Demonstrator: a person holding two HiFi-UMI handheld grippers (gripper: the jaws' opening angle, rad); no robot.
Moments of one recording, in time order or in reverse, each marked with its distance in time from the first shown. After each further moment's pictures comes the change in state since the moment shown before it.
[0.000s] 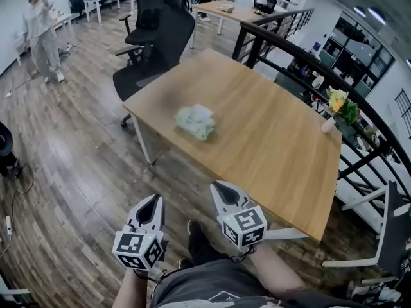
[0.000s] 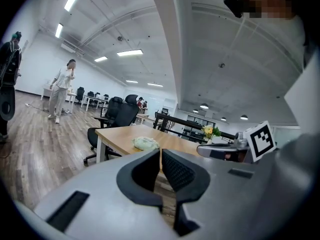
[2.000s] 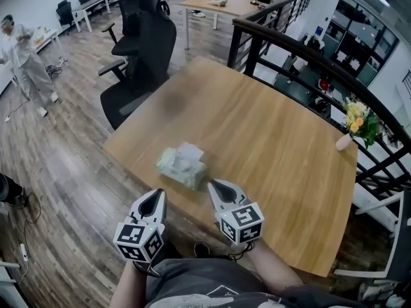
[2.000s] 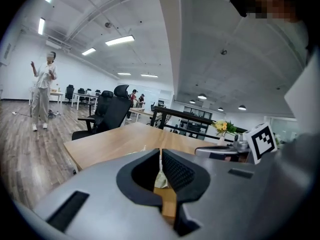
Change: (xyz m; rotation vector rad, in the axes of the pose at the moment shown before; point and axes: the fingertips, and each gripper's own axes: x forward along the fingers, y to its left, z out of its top) left arm 0.256 0.027 0.073 0.073 0.100 -0.042; right arm 0.159 -0.186 0.035 0.145 -0.007 -0.001
